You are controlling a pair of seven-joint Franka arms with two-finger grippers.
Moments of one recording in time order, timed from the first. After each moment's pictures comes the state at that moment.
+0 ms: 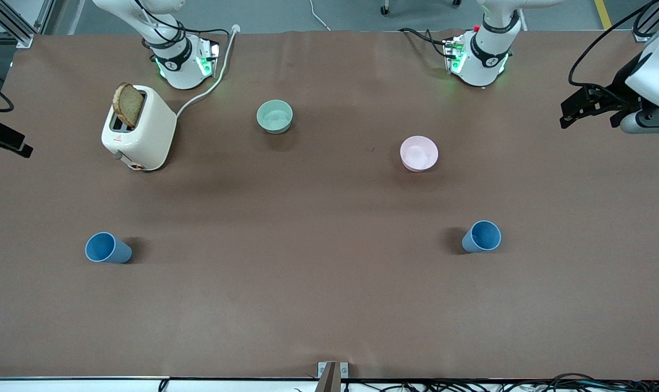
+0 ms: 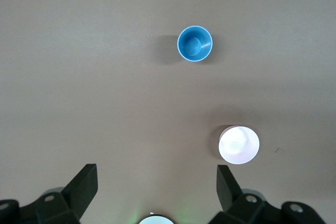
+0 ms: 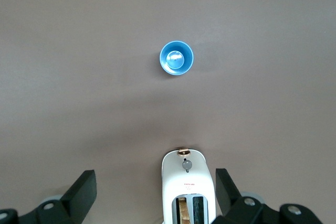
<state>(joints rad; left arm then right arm) -0.01 -0.07 -0.09 -1.60 0.00 1.49 -0.10 -0.05 0.06 -0.07 -1.45 0.00 1.49 0.03</state>
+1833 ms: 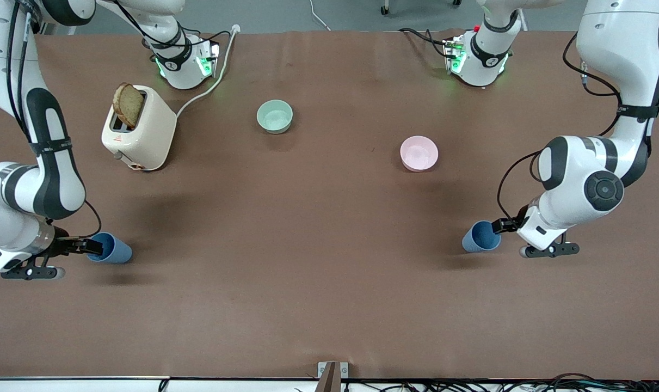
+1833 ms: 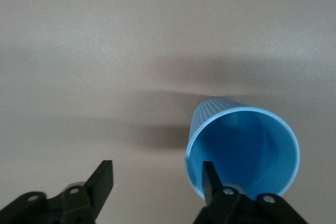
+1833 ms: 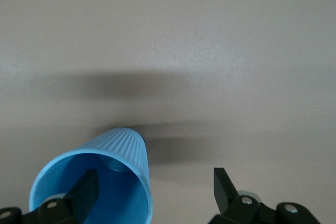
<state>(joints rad) 0.00 0.45 -0.10 -1.86 0.03 2.26 -0.17 -0.16 0.62 -0.07 -1.63 0.00 2.26 -0.22</state>
